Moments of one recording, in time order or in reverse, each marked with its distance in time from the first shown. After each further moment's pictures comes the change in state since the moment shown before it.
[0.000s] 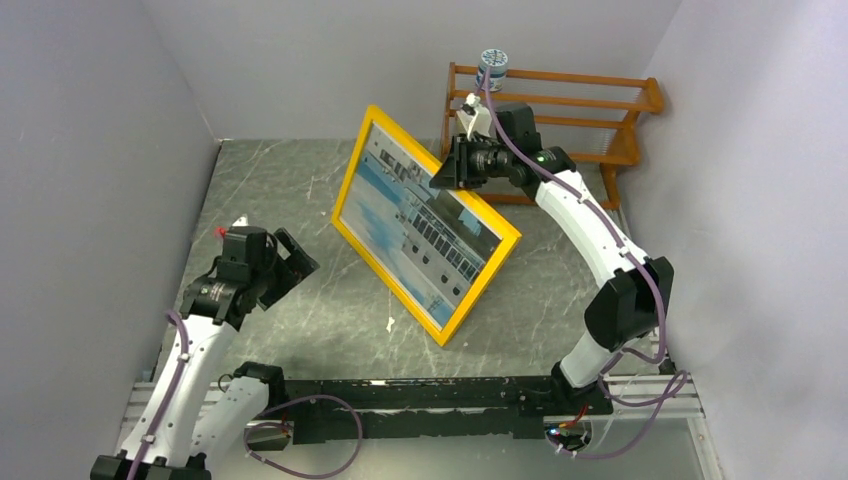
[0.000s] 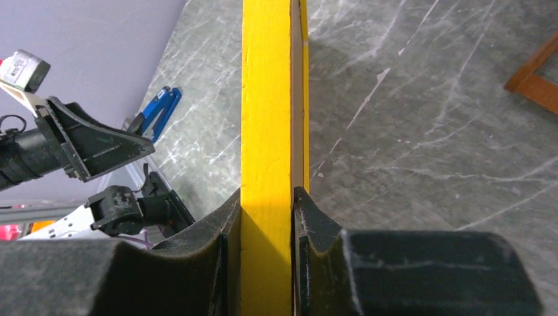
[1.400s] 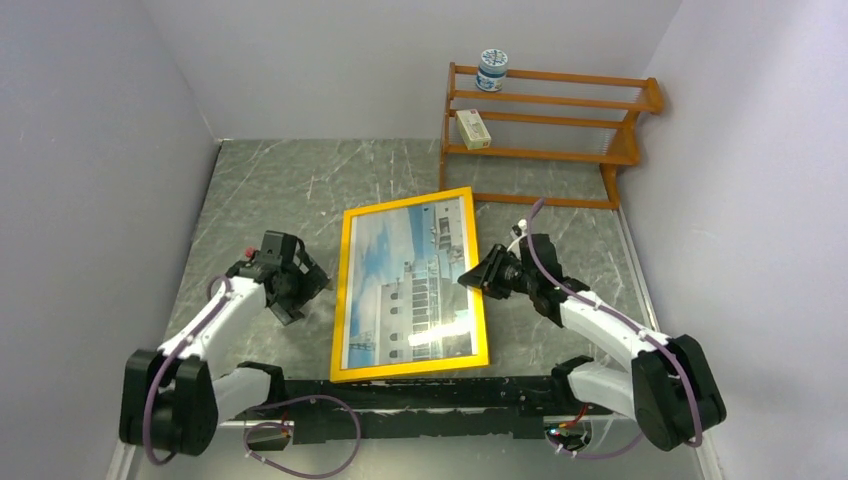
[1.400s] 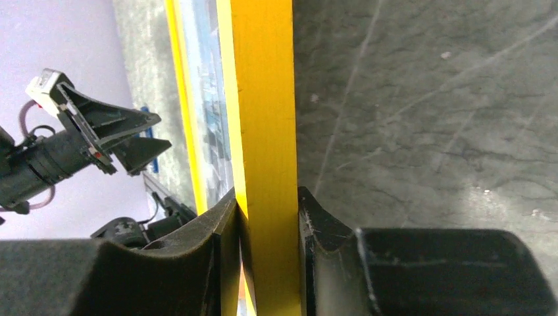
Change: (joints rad) left arm 0.000 0.304 -0.214 0.199 0.038 -0.111; right arm -0.008 -0.539 -1.171 0.586 0.182 0.568
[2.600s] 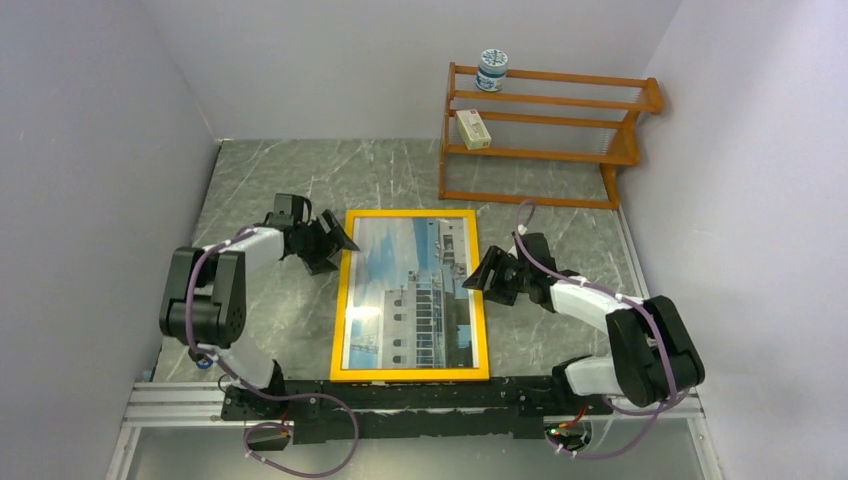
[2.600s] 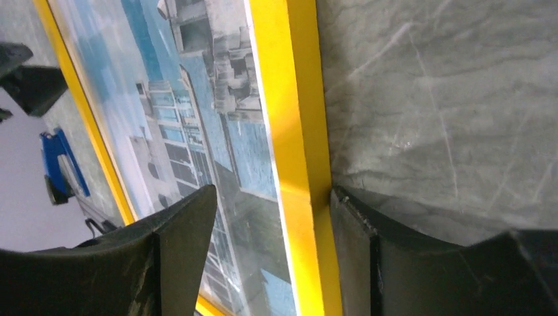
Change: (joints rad) left arm 0.070 0.517 0.202 0.449 0.348 0.217; right arm -0.058 0.203 0.007 -0.024 0.087 -0.124
